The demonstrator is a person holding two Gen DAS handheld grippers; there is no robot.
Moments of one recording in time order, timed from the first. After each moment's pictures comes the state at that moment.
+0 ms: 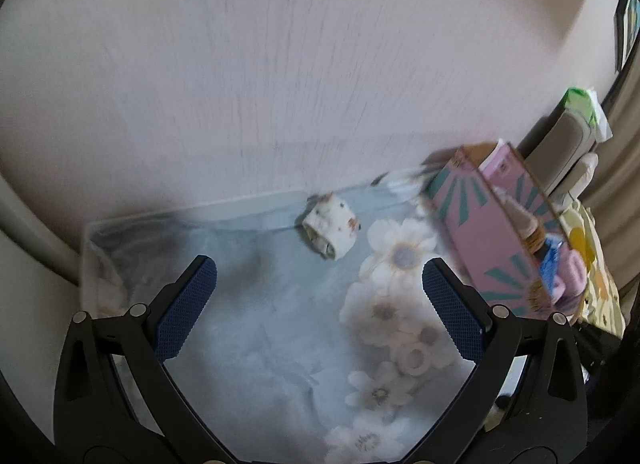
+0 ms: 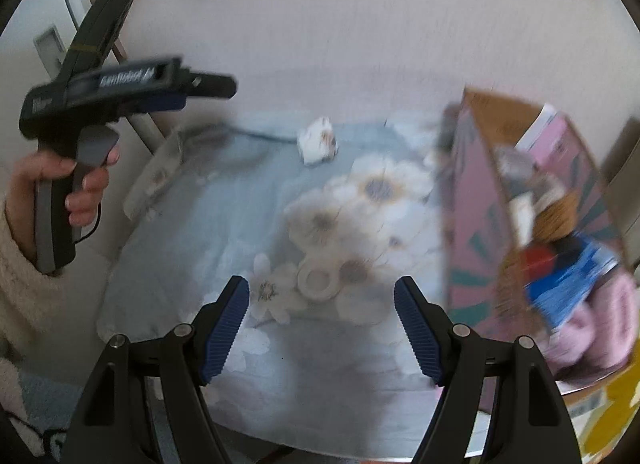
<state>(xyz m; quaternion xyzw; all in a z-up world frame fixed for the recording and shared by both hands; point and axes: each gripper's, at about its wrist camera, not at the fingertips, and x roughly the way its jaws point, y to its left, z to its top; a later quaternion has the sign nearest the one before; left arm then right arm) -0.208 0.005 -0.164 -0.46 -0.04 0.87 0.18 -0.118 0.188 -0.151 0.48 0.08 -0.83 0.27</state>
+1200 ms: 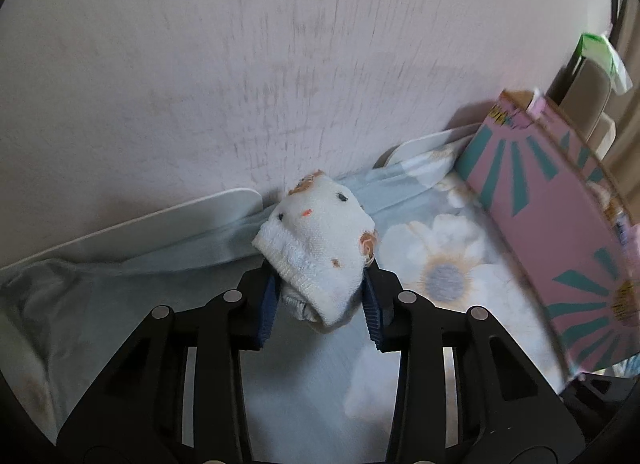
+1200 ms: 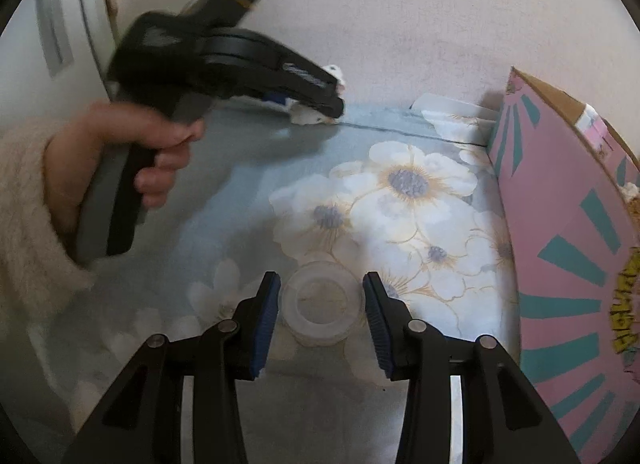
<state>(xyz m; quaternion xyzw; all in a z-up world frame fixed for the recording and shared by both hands) -0.272 0.080 -0.260 -0.45 0.02 0.87 0.20 -0.134 0.158 -0.221 0.43 0.10 -0.86 0.27</state>
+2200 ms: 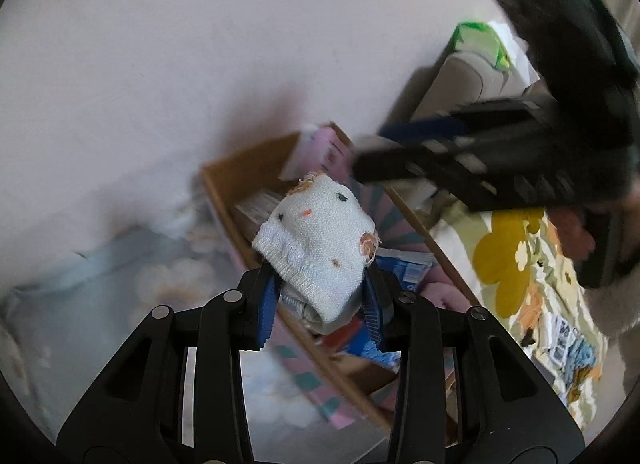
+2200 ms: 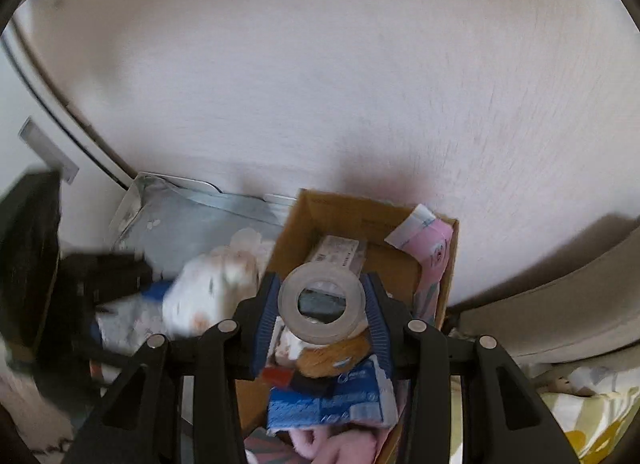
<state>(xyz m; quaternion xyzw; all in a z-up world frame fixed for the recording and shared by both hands) -0.199 0.281 -0.124 -0.48 0.01 0.82 0.30 -0.328 0.311 -0.059 0.52 0.10 -0.78 0.33</state>
